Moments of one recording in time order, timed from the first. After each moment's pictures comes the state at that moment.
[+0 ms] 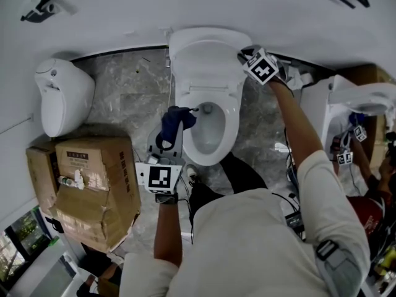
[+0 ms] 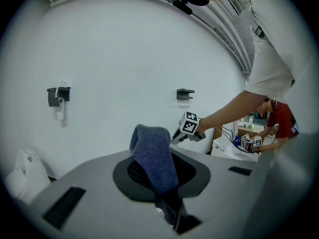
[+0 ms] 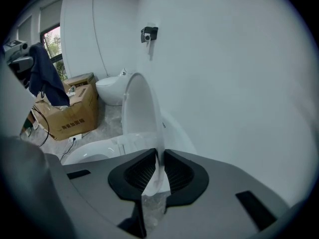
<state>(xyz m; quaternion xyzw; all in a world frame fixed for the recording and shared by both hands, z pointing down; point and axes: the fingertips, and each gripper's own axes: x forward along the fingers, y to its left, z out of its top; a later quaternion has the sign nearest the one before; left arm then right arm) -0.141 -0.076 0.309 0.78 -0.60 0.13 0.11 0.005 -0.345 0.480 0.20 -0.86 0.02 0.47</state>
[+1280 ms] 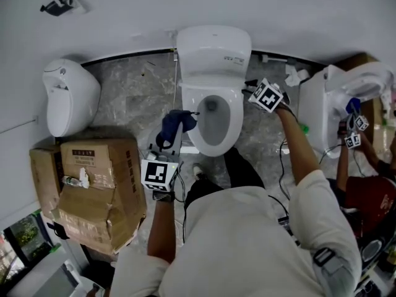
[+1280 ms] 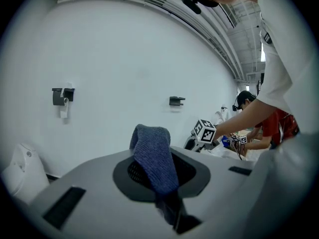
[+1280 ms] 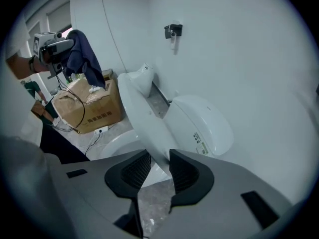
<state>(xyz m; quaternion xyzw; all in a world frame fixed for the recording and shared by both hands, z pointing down) -0.164 0.016 0.289 0.81 -0.57 0.10 0.11 0.038 -0.152 0.480 0.13 -0.85 0.04 0.51</state>
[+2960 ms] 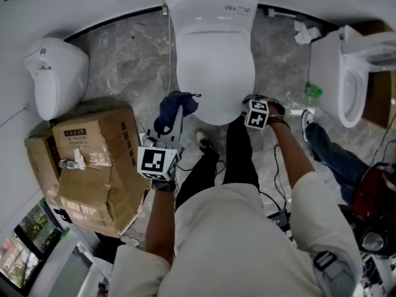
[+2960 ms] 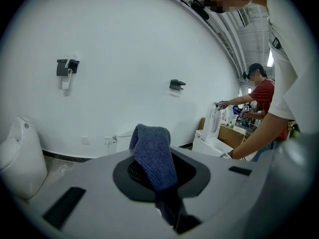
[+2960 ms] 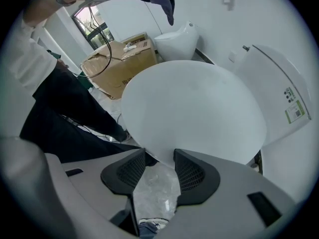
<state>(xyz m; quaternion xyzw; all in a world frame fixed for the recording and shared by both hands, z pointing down) -0.155 0.062 0.392 0.80 -0.55 0.13 0.20 0.062 0.101 0.672 -0.08 -0.78 0.06 0.61</state>
